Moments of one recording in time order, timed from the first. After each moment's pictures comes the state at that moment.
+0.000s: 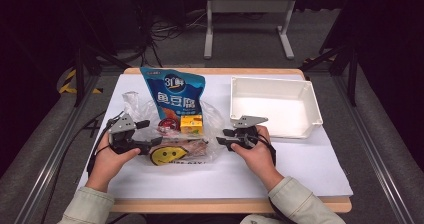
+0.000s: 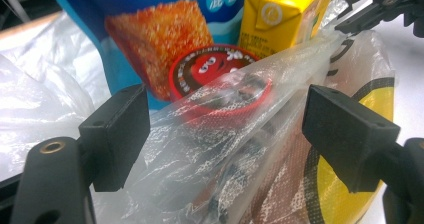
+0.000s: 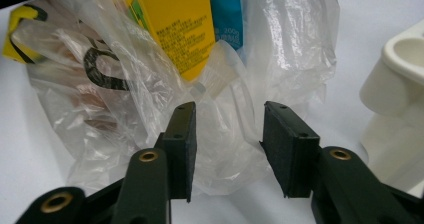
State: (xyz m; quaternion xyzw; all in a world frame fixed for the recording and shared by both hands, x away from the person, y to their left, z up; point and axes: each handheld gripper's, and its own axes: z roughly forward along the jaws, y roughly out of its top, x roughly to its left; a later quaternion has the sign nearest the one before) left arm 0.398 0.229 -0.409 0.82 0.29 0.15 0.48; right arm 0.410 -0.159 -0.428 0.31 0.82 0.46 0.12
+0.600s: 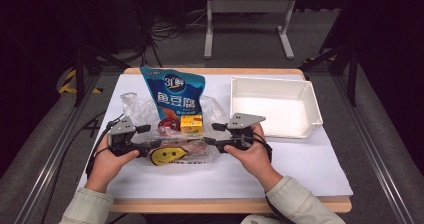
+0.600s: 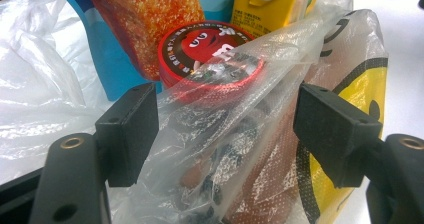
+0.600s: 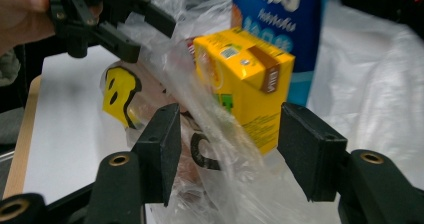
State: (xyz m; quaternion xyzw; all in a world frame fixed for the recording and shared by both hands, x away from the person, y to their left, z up) left arm 0.394 0.232 -0.413 0.82 0.29 0.13 0.47; right arm 0.397 -0.133 -0.396 0.22 0.81 0.53 0.12
